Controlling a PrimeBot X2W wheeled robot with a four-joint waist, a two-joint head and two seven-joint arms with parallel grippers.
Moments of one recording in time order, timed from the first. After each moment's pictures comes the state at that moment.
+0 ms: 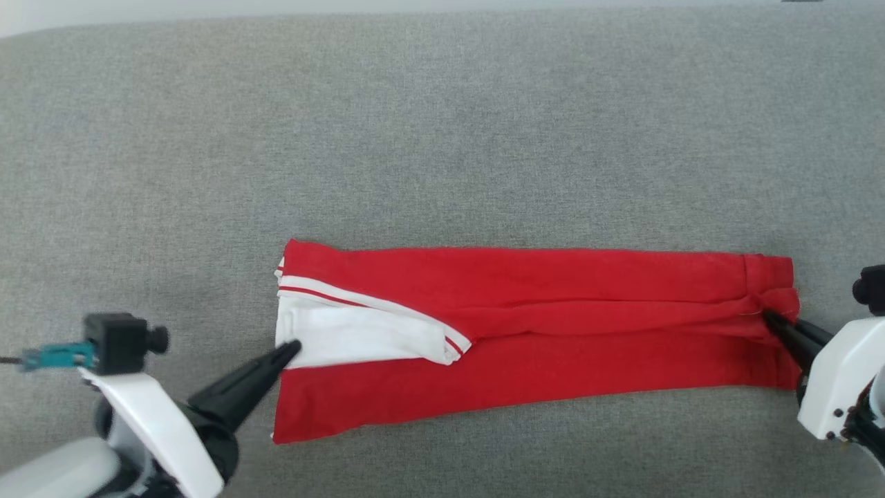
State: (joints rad) left arm -0.60 1.06 -1.22 -0.12 -1.55 -0.13 -0.26; right arm -0.12 -0.48 0.01 -0.01 0.62 0.13 0.60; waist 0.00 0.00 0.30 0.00
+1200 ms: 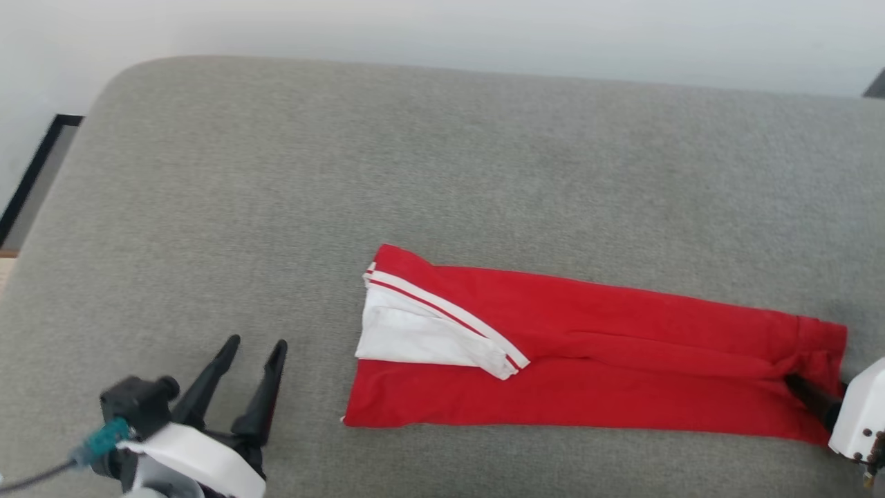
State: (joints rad) left arm -0.12 0.46 -0.39 0.27 -0.71 -0.13 -0.26; right arm -0.15 -0.42 -0.11 0.36 0.64 0.13 0.63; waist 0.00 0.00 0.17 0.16
